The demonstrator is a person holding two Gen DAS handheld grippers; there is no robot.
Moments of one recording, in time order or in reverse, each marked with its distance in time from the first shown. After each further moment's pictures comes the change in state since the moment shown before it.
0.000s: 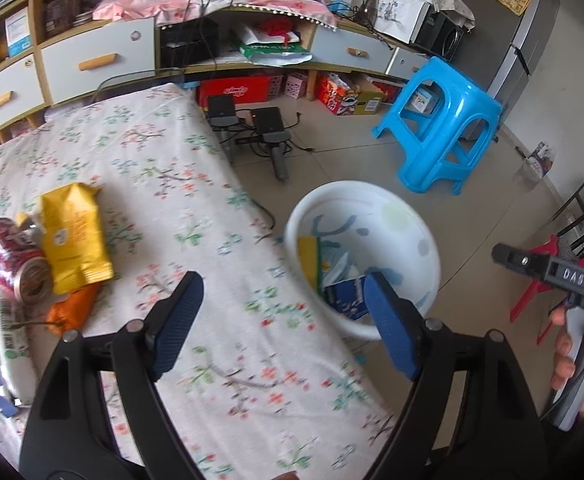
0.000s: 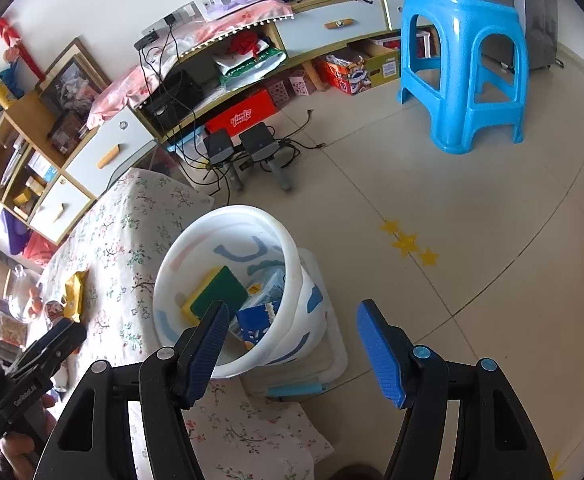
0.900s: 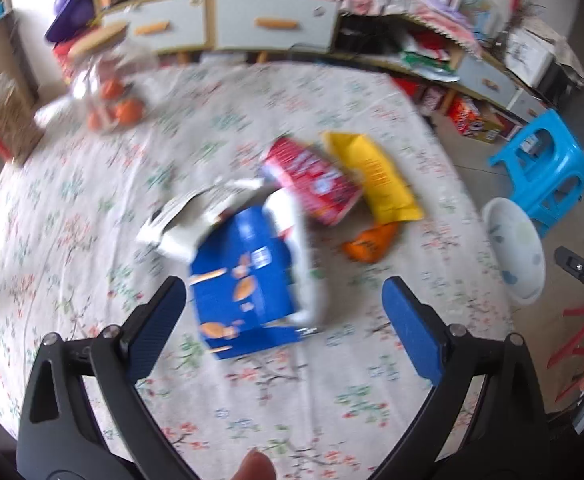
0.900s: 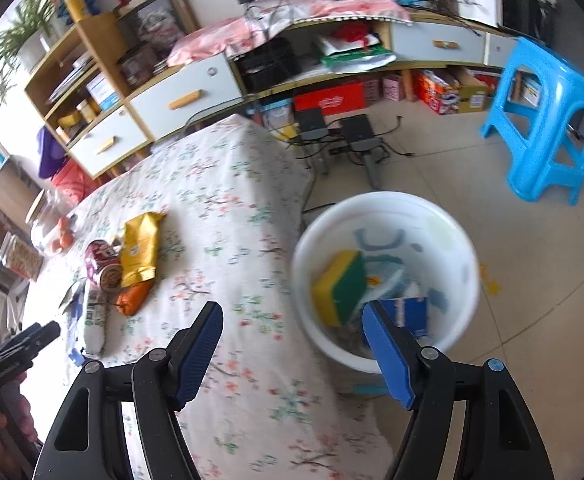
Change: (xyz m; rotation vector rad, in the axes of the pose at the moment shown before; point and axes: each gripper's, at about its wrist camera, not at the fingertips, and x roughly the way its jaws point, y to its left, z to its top) left arm -0.089 0.186 -0.056 -0.296 0.073 0.292; right arm 0.024 0.173 -0.033 -0.259 0.042 0.076
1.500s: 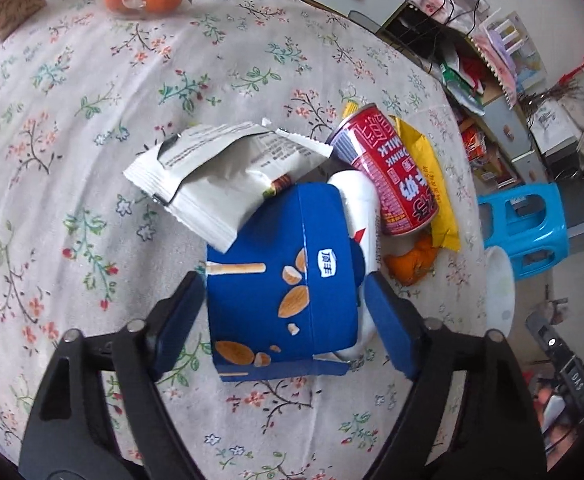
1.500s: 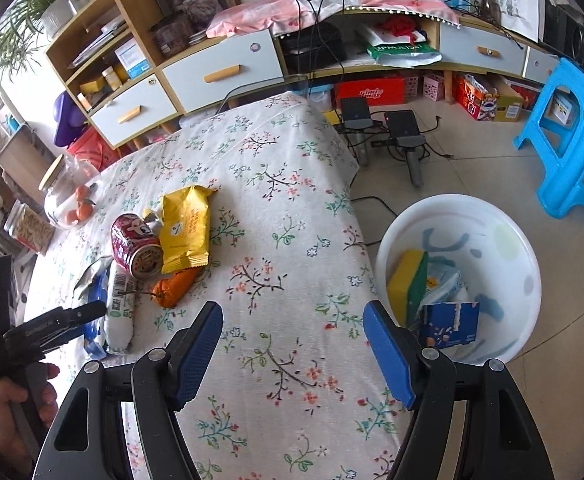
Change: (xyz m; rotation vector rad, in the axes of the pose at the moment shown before) left arm 0.047 0.052 -0.001 -0.304 0.146 -0.188; right arm 0.026 0.062 0.001 -0.078 0.045 0.027
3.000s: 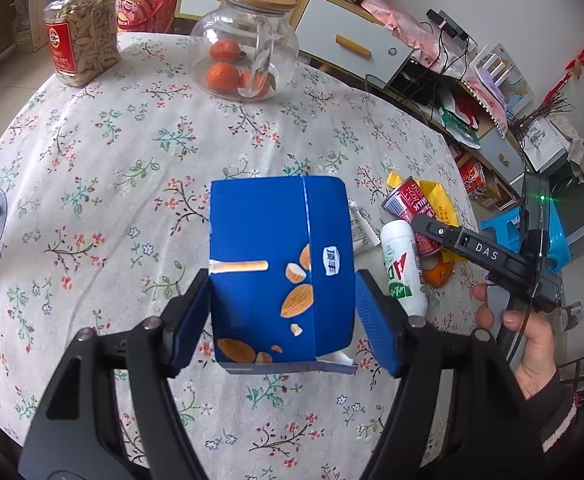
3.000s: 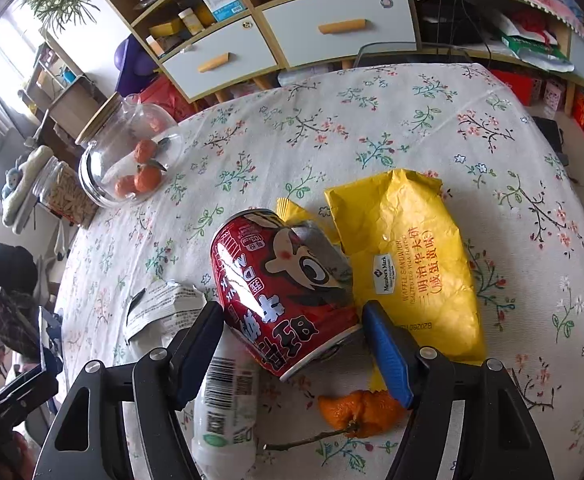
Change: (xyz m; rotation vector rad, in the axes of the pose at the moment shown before) left arm -0.083 0.072 -0.001 0.060 -0.178 0.032; right arm 0.133 0.156 0.036 -0.157 0.106 0.253
